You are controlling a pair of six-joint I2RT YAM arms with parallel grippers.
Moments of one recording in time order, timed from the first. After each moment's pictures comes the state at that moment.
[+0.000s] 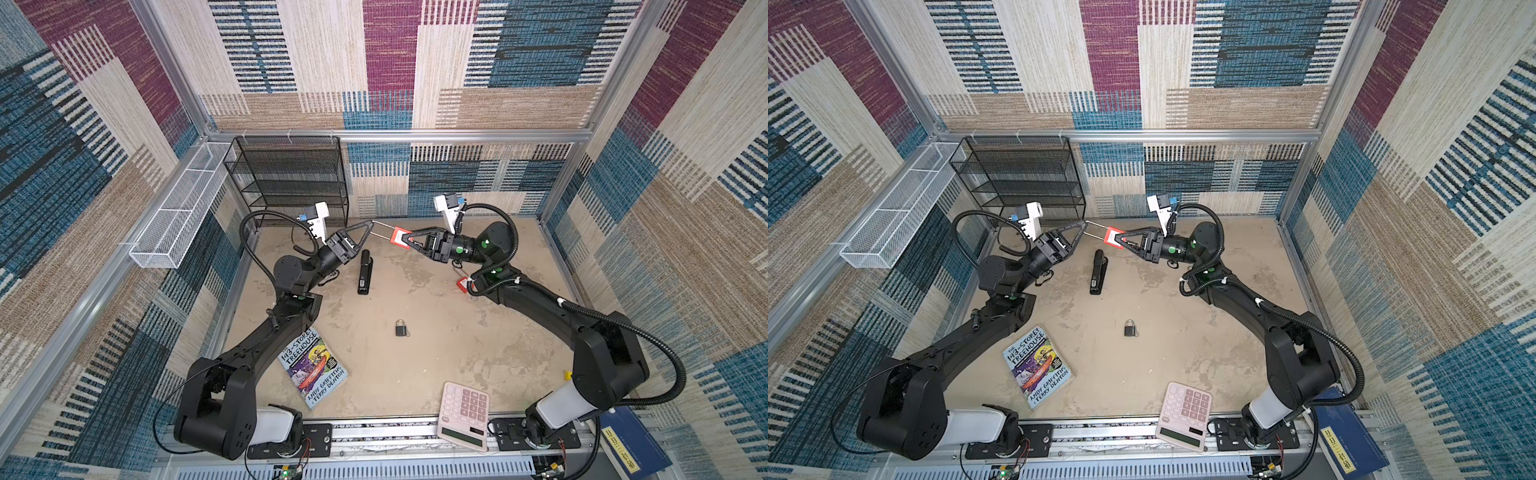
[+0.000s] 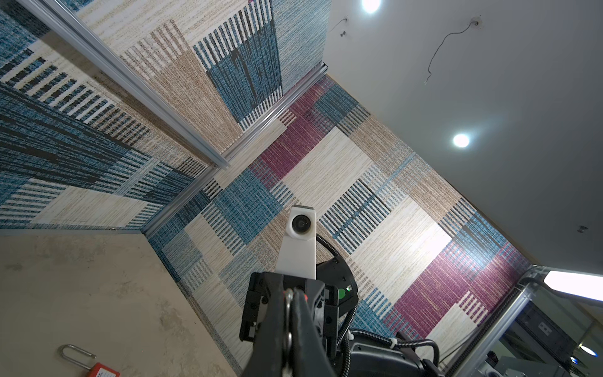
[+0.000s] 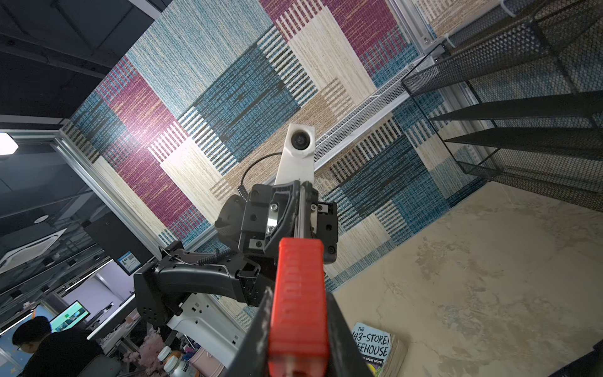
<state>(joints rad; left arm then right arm) -0.28 1.36 0.85 1.08 0.66 -1.25 0.47 1.58 1.15 0.81 -0.96 0.97</state>
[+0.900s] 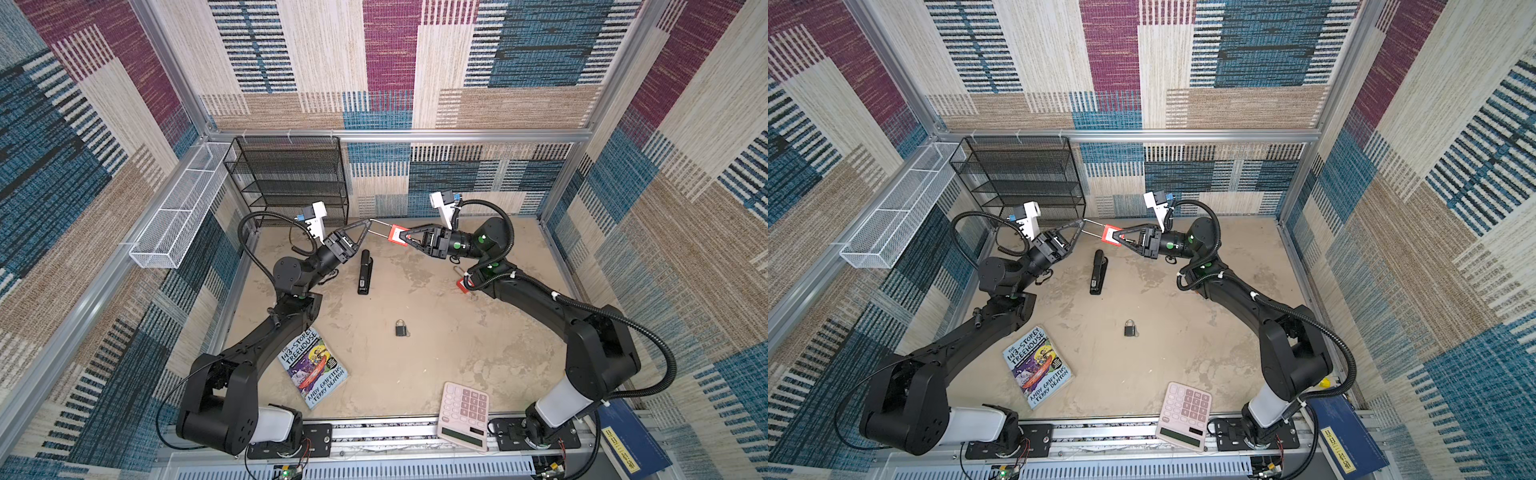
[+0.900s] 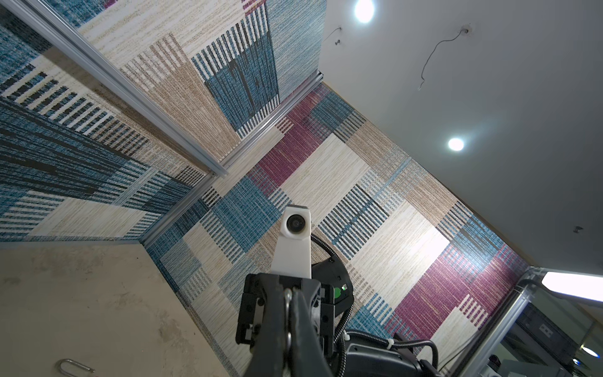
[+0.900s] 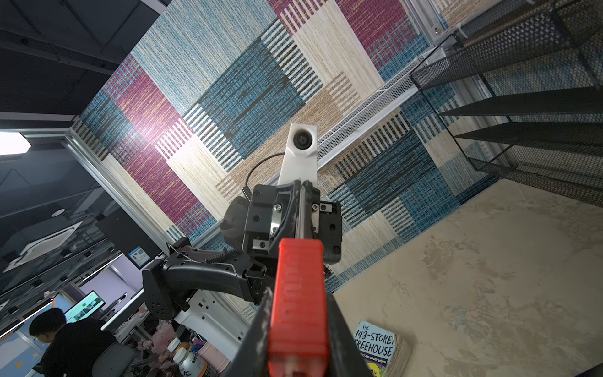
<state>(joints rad) -0.28 1.38 0.85 1.13 0.66 -1.26 0.46 1.63 1.20 0.82 -1.00 1.01</state>
